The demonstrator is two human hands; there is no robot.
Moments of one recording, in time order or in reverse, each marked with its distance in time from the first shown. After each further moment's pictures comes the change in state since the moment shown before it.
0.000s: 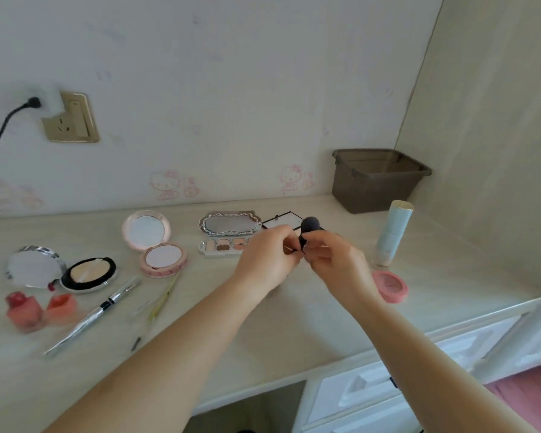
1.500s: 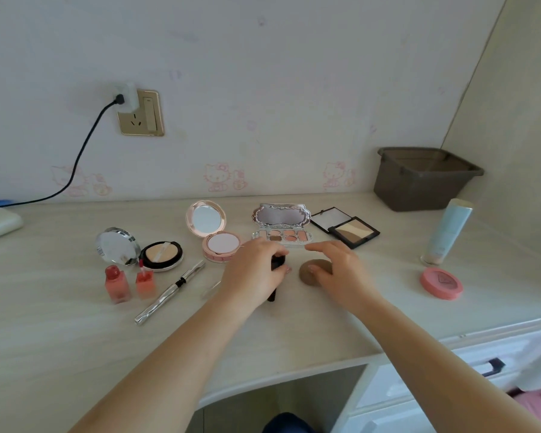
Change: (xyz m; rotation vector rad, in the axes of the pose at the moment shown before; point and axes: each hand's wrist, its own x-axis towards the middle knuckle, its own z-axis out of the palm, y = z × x) left_hand -0.057 -0.076 -0.071 0.305 0.097 -0.026; right_hand -0.007 -0.031 0.076 -0.295 -0.173 -0.031
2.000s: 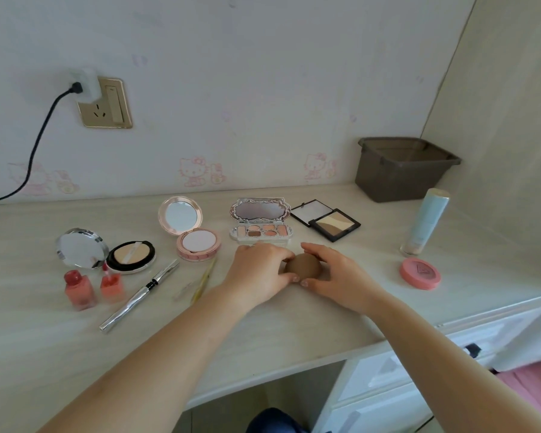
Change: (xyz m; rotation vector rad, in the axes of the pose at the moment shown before) left_hand 0.019 0.021 0.031 0.179 -0.240 0.127; right_hand -0.009 0.033 -0.022 0.042 -0.238 0.065
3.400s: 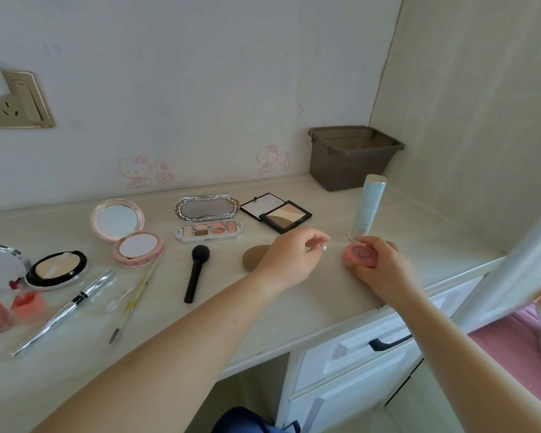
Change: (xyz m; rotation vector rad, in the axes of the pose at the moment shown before) left_hand 0.040 0.112 0.033 -0.632 -0.060 0.080; right_hand -0.056 0.104 -0.071 -0.115 0.445 0.370
